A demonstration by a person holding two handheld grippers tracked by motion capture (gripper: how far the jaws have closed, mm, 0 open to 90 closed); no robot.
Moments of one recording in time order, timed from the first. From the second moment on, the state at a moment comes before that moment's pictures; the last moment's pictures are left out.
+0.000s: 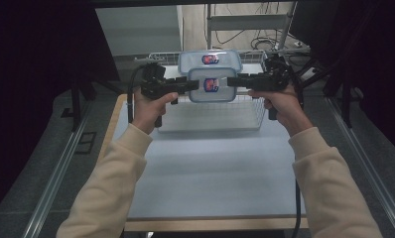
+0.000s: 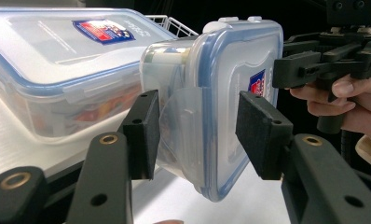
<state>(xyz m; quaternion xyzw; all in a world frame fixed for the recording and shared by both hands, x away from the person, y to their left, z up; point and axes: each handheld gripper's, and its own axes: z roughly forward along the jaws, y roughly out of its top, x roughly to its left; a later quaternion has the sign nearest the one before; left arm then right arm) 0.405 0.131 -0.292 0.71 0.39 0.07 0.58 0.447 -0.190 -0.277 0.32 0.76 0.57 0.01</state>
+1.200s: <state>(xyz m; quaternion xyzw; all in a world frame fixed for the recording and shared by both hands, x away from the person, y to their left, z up) 0.484 0.148 -0.262 0.70 0.40 0.07 0.59 0.525 -0.168 -0.236 0.33 0.76 0.57 0.02</state>
